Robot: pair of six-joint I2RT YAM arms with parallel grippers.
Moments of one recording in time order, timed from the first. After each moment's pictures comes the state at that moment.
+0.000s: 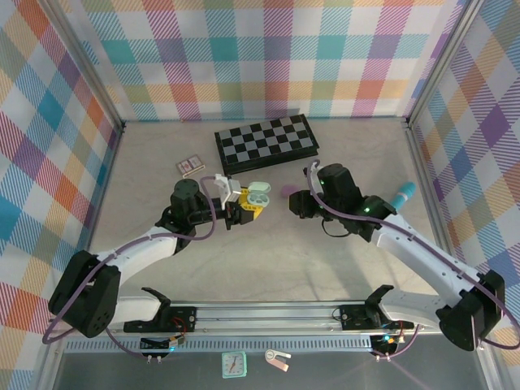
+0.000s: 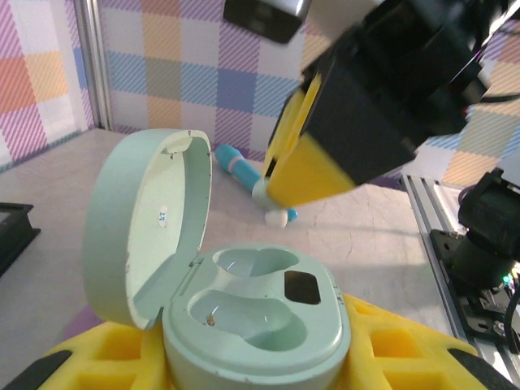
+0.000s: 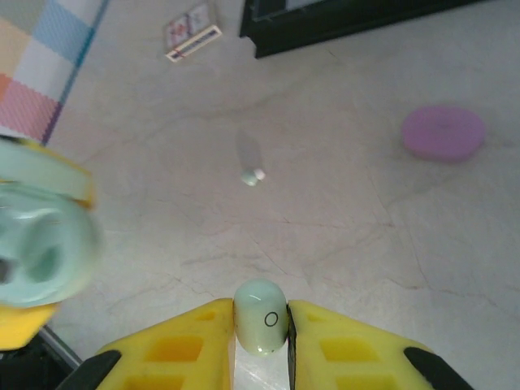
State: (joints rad) left arm -0.49 1.28 0.59 0.57 0.84 0.02; right arm 0.68 1.12 0.99 -0.53 -0.15 0.48
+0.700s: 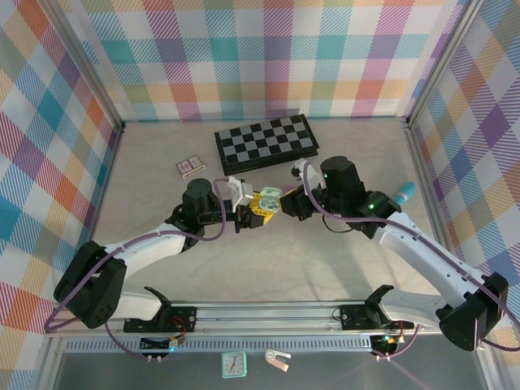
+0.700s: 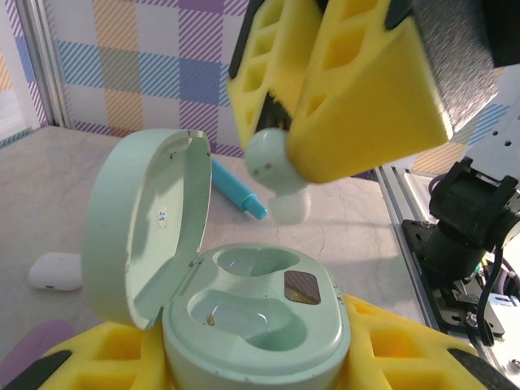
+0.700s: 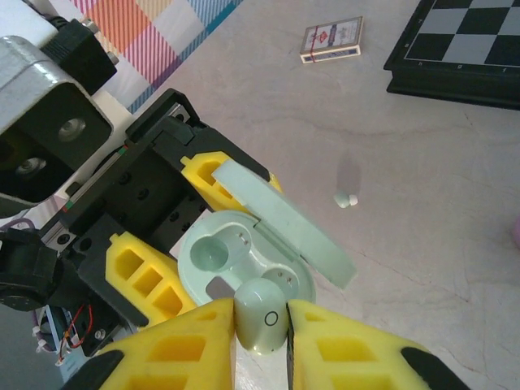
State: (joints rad) left arm -0.58 1.33 0.64 0.56 0.84 0.03; right arm 0.68 1.14 1.08 -0.52 -0.40 0.21
